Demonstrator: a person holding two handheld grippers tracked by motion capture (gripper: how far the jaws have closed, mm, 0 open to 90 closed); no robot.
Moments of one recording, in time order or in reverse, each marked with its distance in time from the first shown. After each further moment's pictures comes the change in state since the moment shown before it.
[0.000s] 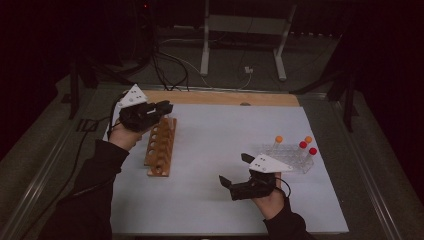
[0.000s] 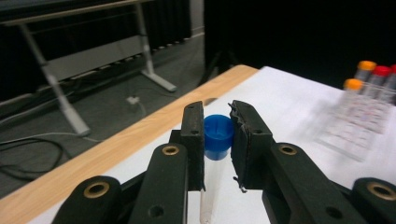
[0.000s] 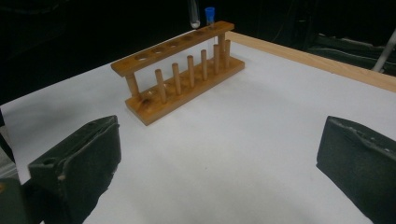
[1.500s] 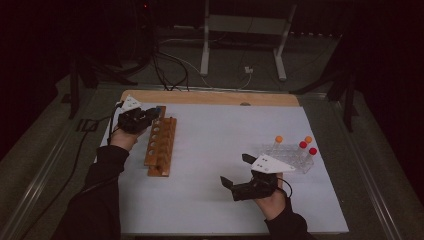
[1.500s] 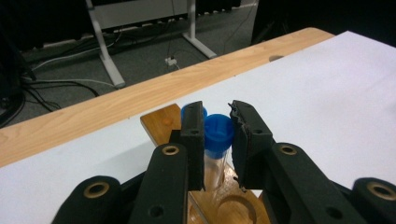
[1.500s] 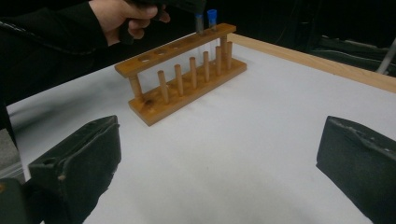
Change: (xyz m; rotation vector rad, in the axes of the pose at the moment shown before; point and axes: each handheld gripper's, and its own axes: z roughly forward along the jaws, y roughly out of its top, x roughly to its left) left arm 0.050 -0.078 0.038 0.114 0.156 -0.129; right arm -0.002 -0.001 -0.003 -0.009 0.016 0.000
